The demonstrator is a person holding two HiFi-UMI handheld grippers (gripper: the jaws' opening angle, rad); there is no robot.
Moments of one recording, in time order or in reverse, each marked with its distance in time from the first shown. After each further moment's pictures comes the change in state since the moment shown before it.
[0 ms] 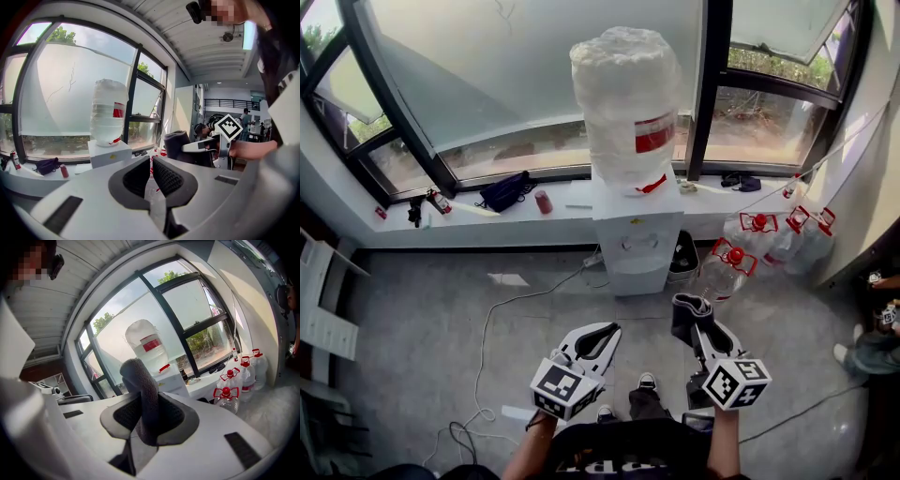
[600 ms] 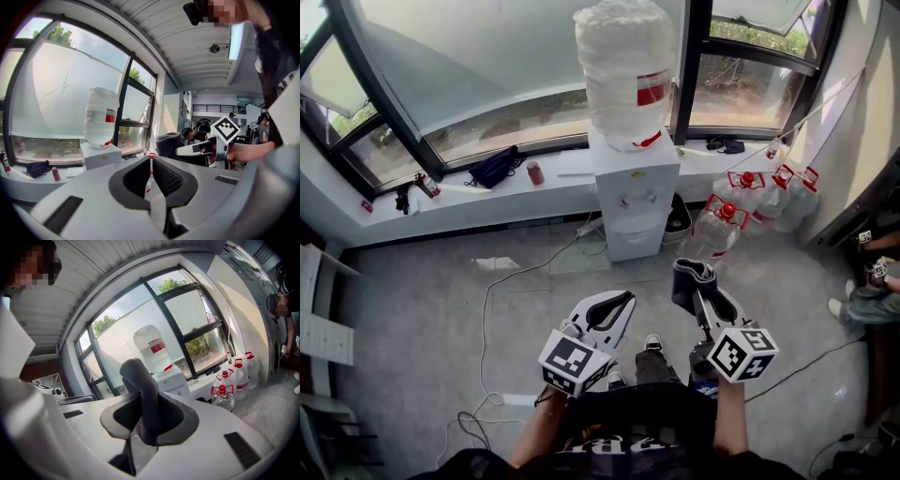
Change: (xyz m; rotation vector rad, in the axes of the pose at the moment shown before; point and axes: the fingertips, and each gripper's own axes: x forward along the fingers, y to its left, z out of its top) left arm -0.079 -0.032 -0.013 0.041 -0.064 -0.138; right arm -0.056 0.076 -0.045 0.000 -0.067 -0.049
